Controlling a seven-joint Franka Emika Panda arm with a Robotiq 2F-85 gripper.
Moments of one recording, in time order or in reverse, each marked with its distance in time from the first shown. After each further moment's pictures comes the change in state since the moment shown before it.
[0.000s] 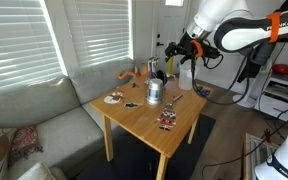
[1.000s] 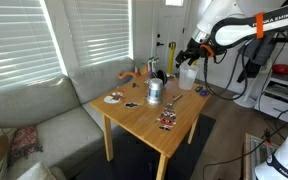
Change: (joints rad) arm -0.111 0.042 -0.069 0.001 0.114 -0.083 -0.517
